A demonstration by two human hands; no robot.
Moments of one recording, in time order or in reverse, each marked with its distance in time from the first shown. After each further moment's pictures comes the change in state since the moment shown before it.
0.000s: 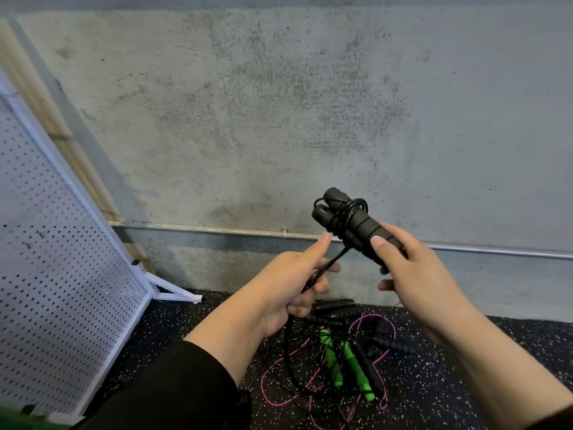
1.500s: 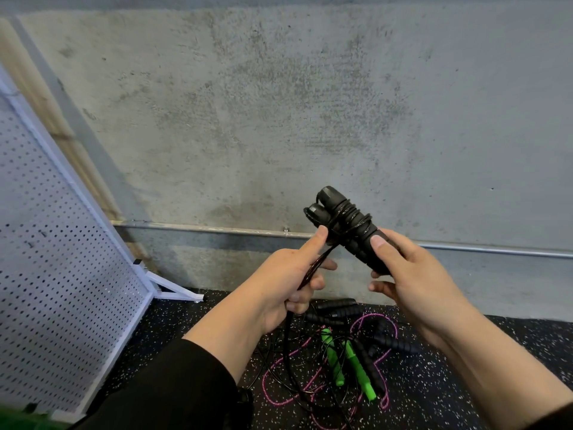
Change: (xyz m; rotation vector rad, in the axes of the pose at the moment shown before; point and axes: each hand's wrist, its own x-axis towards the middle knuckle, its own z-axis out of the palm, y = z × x) left_hand -0.004 0.004 -0.003 -0.015 0.042 -0.003; right_hand -0.005 0.000 0.005 0.230 -0.089 0.071
